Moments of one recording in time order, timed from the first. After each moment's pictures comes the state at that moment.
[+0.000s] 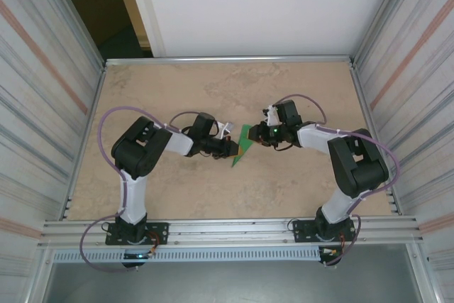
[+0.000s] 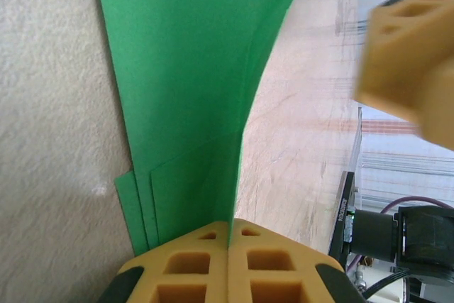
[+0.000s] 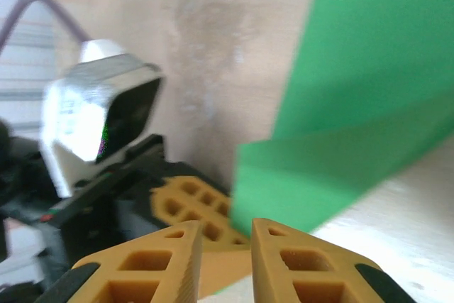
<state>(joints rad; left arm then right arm) -0.58 2.03 0.91 0.33 0.84 -0.68 0.37 1.68 0.83 -0.05 -0.61 0.65</state>
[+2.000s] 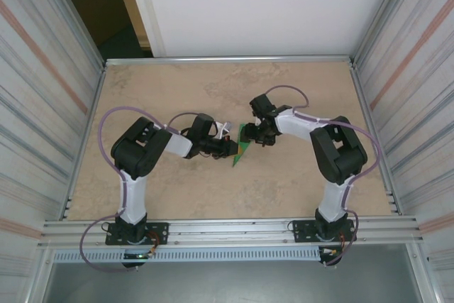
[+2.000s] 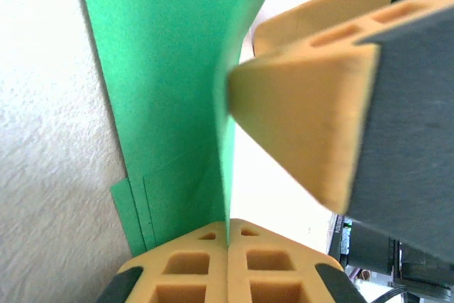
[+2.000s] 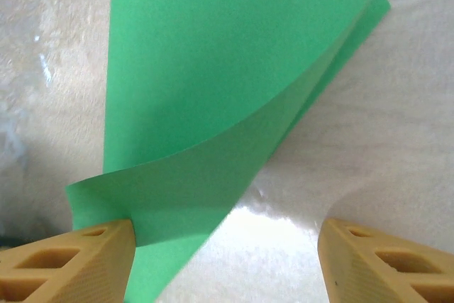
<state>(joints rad) -0.58 2.03 0.87 0.40 0.81 -0.73 0.51 1.84 1.14 -0.52 -0.17 0.56</state>
